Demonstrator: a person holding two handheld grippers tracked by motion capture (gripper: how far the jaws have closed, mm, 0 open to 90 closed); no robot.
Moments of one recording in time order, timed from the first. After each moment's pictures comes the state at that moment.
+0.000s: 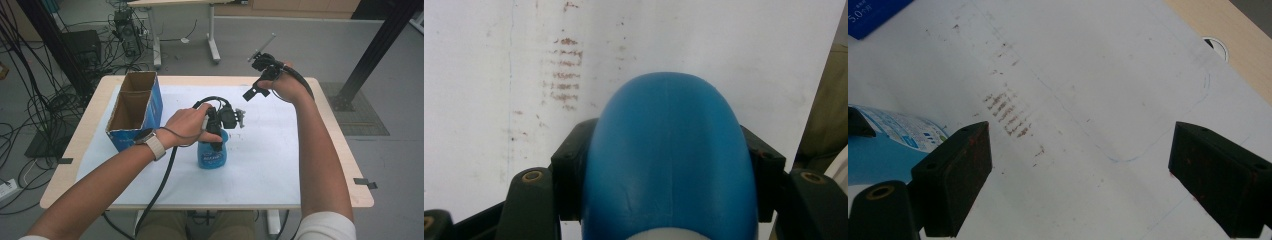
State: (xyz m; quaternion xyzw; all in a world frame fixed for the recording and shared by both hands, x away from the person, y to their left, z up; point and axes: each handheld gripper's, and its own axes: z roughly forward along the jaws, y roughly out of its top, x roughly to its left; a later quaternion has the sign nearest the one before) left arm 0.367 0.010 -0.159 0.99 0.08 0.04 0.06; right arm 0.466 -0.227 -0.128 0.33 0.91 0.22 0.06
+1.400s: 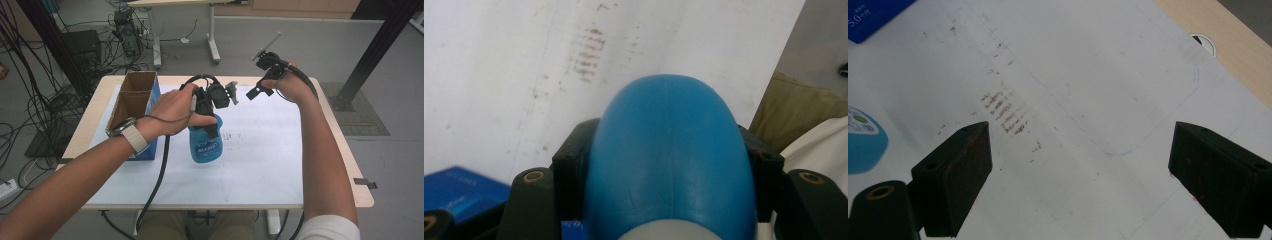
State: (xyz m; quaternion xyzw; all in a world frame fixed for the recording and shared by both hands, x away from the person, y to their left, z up) left arm 0.354 0.049 -0.070 0.98 0.19 0.04 0.09; right arm 0.457 -0.237 -0.123 0.34 0.91 0.23 0.07
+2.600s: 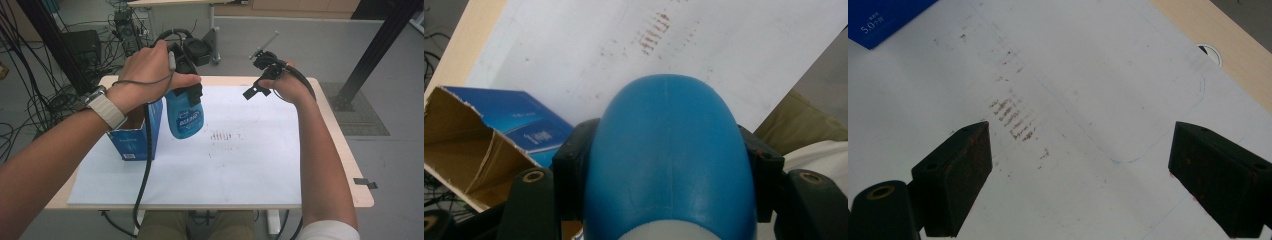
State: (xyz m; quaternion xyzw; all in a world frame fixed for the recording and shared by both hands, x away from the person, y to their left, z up) left arm 0.350 0.069 0.012 0.95 0.30 0.08 0.06; right arm 0.452 -0.230 -0.120 0.34 0.91 0.24 0.07
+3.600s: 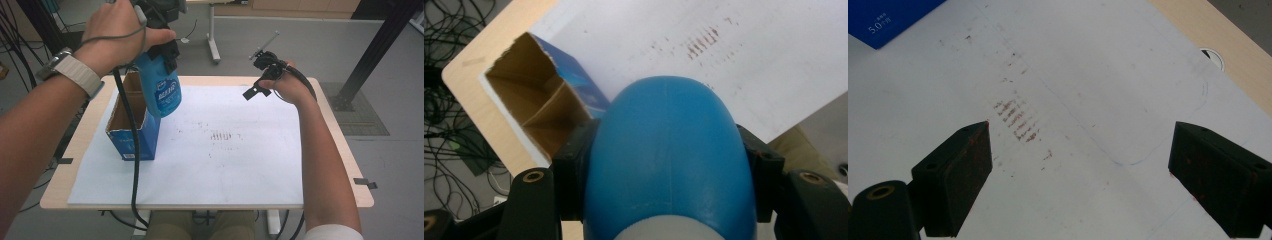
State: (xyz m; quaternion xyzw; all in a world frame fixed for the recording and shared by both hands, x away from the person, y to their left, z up) left arm 0.361 0.115 0.077 0.89 0.44 0.10 0.07; right arm 0.449 -0.230 -0.119 0.33 0.91 0.24 0.07
